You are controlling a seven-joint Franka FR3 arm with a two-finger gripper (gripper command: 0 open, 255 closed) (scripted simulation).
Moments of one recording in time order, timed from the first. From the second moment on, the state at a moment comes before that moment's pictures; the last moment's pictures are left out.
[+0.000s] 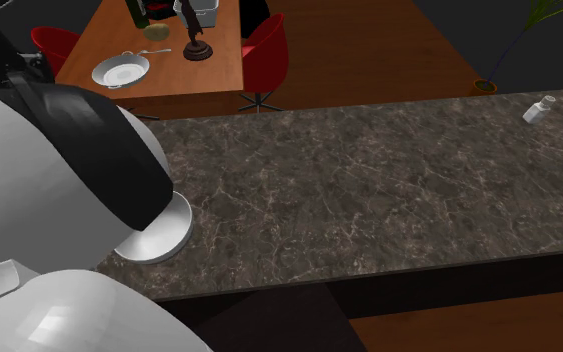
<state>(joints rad) 0.31 0.53 -0.12 -1.14 0.01 1.77 0.35</state>
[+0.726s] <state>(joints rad) 0.31 0.52 -0.12 -1.31 0.01 1.92 0.35</state>
